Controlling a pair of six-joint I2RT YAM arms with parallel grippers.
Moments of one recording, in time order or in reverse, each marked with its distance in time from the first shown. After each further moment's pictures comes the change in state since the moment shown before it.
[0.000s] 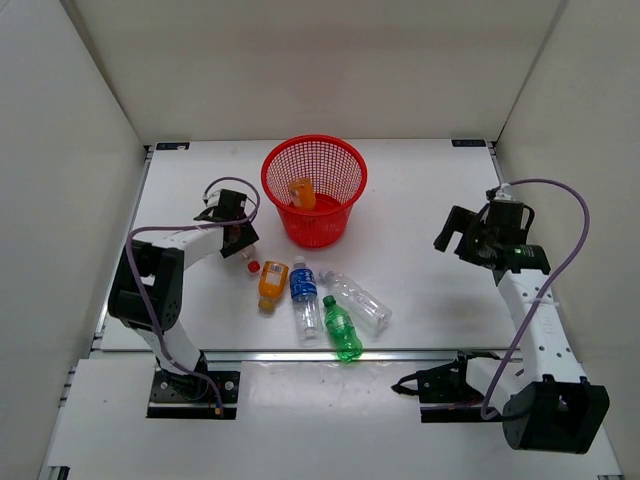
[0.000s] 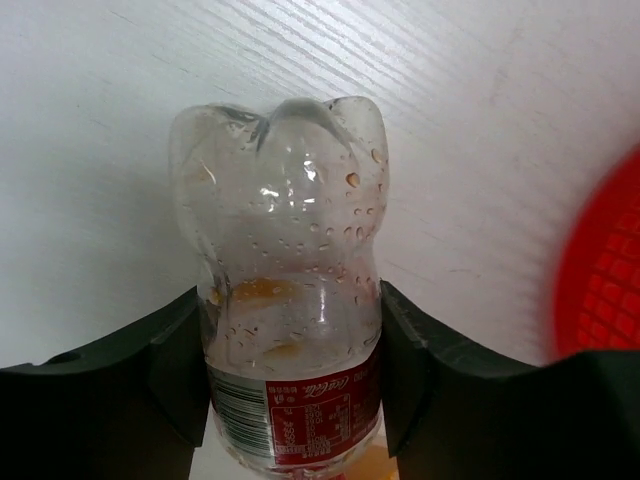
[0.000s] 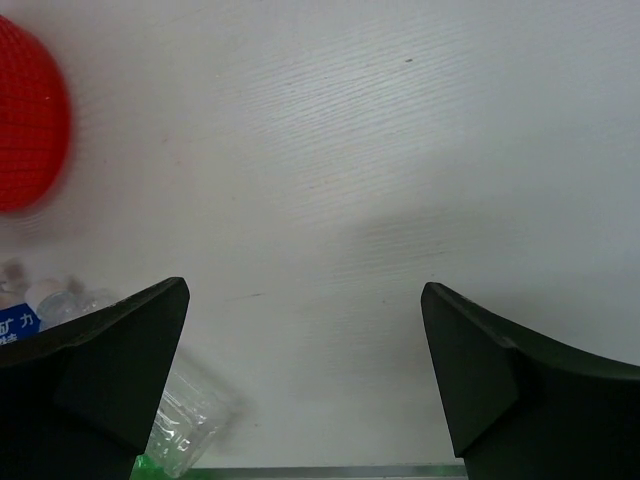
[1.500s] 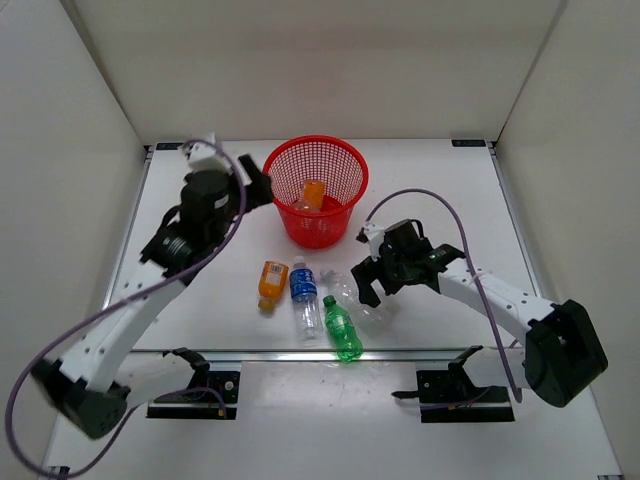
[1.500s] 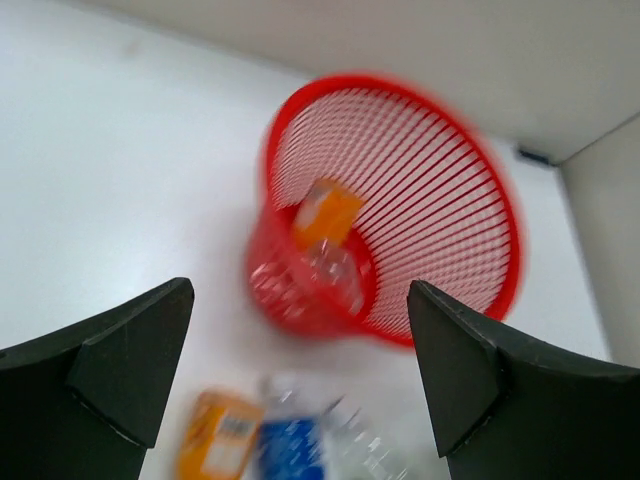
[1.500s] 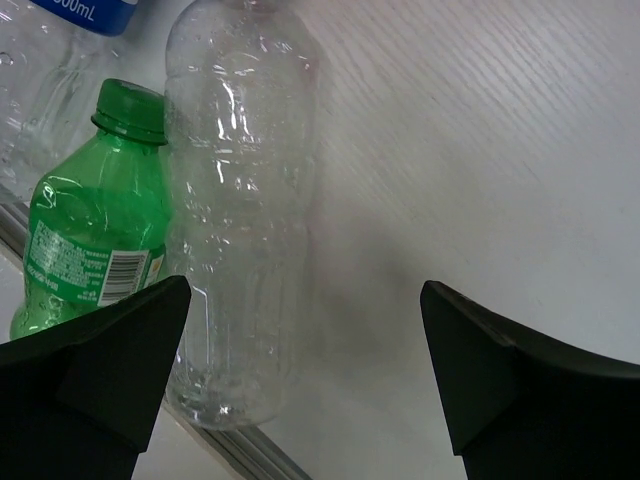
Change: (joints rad) left arm -0.313 -0.537 0.291 -0.043 -0.185 0.187; right arm 0.647 0.237 -0.101 0.164 -0.176 -0.384
